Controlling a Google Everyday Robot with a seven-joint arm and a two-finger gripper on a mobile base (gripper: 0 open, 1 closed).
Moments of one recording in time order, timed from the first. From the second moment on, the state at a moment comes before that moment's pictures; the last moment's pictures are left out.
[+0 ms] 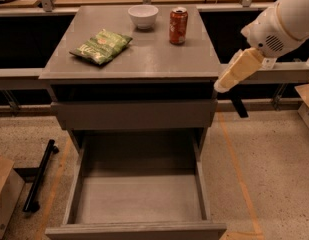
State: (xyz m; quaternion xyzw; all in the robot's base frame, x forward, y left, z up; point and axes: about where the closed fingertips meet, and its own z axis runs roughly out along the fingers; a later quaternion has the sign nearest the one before) arm 0.571 -0.185 0.956 -0.50 0.81 0.04 0.32
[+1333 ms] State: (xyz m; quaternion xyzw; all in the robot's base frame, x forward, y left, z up) arm 0.731 -0.177 0.936 -0.36 0.82 0.09 0.44
